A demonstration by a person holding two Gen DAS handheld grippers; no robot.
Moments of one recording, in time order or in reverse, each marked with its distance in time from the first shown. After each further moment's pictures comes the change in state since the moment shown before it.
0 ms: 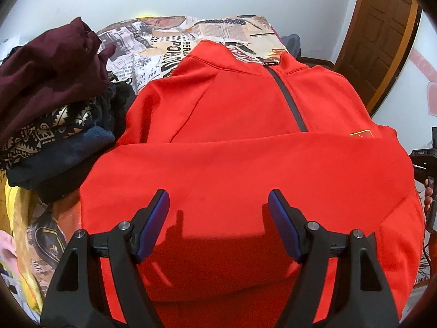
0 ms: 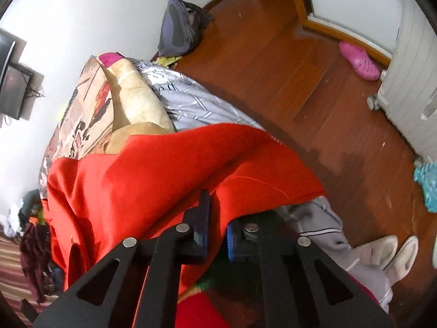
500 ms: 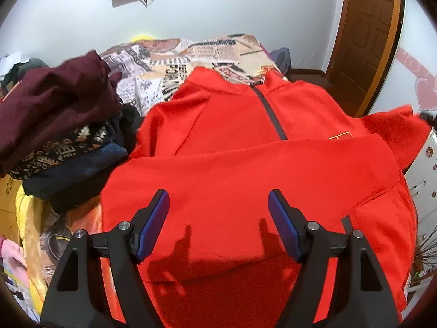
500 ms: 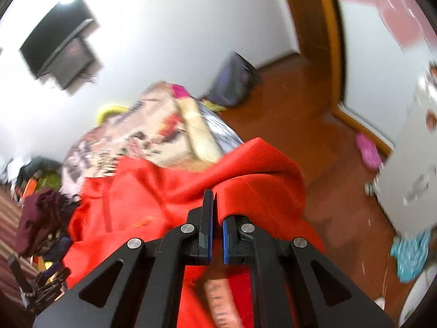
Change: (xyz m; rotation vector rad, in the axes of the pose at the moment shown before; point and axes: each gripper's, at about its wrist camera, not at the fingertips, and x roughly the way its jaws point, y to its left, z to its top) left arm -0.047 -0.004 -0.005 0.051 -0.097 -0.007; right arm -0.146 0.106 -0.030 -0.355 -0.291 0.090
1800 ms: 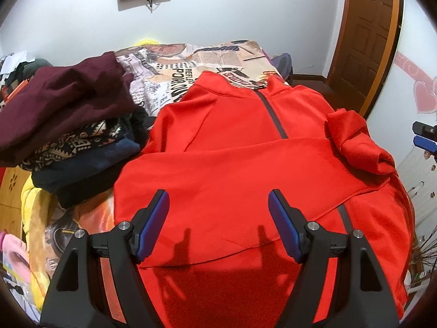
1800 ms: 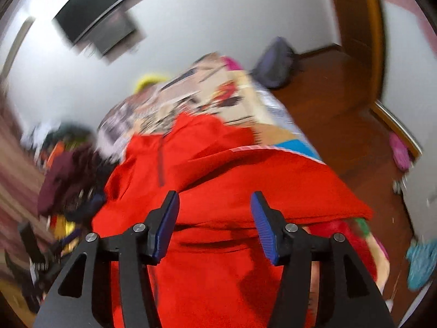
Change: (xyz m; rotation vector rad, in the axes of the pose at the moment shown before) left arm -0.017 0.006 -0.013 -0.007 -0.023 0.000; right arm 0.022 0.032 -0.056 0.035 0.118 0.090
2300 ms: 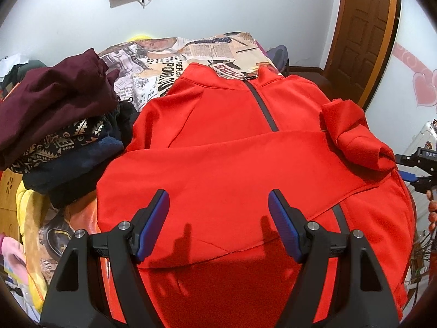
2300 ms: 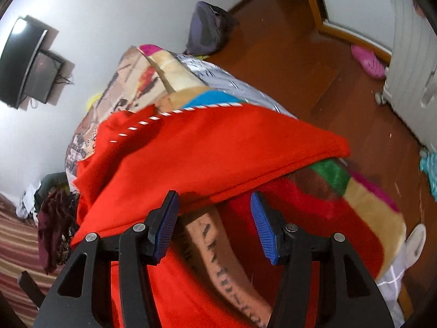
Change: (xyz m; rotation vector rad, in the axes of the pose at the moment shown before) left arm 0.017 -0.018 0.002 0.018 0.037 -0.004; right arm 0.060 -0.102 -0.021 0.356 0.137 -0.031
